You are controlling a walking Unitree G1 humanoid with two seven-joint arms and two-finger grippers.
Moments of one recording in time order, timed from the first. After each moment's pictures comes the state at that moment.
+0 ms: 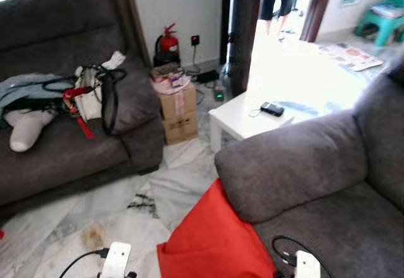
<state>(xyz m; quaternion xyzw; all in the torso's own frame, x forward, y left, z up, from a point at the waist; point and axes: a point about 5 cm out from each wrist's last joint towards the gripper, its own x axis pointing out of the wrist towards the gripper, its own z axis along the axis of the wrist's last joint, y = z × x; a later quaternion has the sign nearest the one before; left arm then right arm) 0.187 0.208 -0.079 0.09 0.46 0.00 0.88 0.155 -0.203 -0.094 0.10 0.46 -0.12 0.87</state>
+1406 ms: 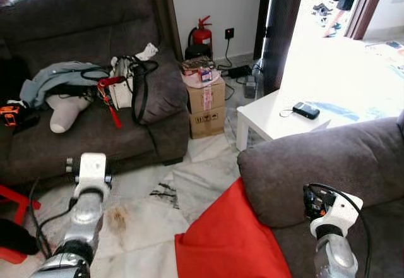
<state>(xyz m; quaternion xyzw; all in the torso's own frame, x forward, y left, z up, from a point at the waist) 0.316 0.230 0.061 0.13 0.03 0.10 0.99 0.250 -0.239 -0.003 0.11 0.08 -0.13 0.98</state>
